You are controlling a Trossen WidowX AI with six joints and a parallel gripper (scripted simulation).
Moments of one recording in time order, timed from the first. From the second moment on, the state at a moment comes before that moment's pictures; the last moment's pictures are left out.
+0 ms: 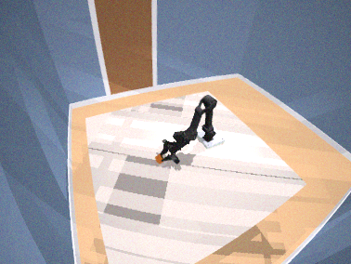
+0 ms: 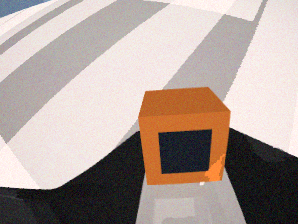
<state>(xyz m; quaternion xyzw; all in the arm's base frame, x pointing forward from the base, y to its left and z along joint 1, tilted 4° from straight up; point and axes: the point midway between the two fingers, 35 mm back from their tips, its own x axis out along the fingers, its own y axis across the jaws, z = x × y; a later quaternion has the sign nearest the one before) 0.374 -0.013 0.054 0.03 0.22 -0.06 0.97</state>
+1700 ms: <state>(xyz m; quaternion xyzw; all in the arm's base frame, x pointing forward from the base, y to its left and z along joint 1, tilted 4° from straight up) 0.372 -0.013 0.058 0.03 0.20 -0.06 0.98</state>
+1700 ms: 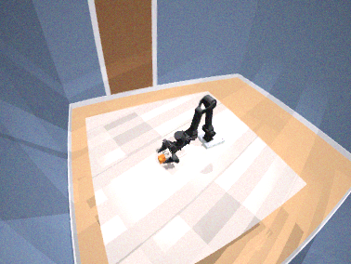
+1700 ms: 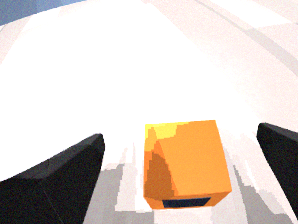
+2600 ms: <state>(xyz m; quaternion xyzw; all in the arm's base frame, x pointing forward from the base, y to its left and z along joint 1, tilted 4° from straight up) 0.381 -0.013 0.061 0.03 0.30 -0.05 0.95</state>
